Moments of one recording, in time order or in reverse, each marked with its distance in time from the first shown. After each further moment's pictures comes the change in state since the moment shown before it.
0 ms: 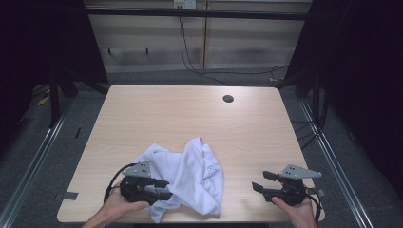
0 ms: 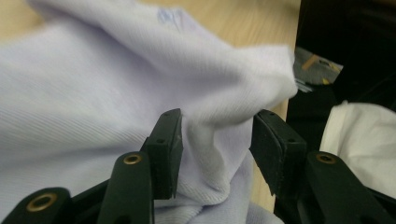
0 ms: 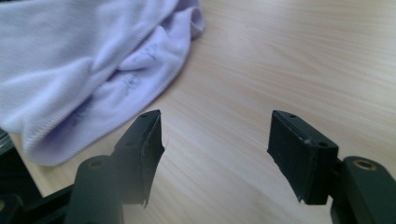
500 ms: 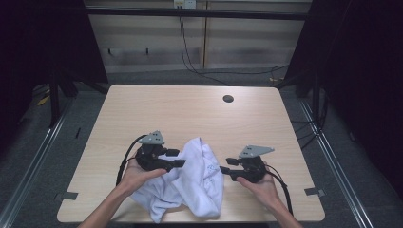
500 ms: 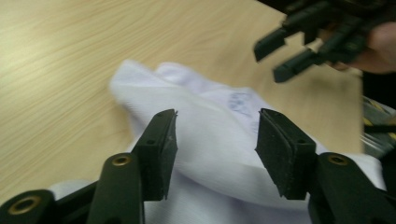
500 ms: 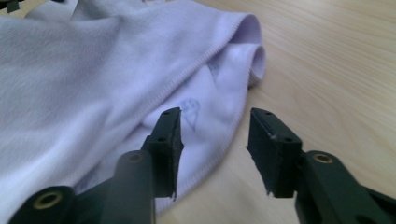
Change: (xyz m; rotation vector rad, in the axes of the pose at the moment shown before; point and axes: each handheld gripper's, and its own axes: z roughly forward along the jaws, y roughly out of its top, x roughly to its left) left arm 0.050 0.059 0.035 -0.071 0.131 -0.074; right arm 0.024 0.056 0.094 0.066 0.121 -0.124
